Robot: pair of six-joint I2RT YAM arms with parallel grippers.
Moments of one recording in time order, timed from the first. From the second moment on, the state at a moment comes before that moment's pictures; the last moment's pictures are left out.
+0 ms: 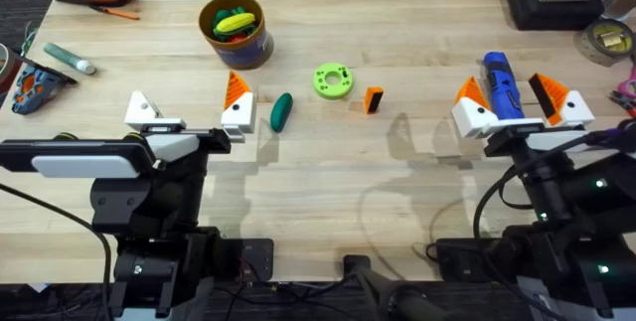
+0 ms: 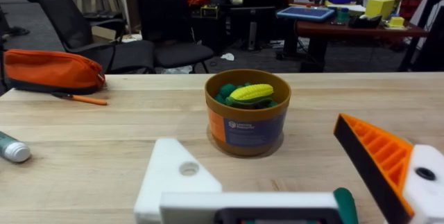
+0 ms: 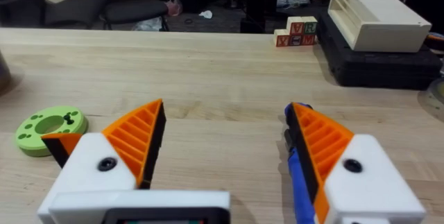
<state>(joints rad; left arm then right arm) 0.00 0.00 0.01 -0.02 0.00 -0.01 0.00 0.00 0.01 -0.10 -0.02 0.00</state>
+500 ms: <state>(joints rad) 0.00 0.00 0.01 0.00 0.00 -0.02 0.00 0.00 0.01 -0.10 -0.02 0.00</state>
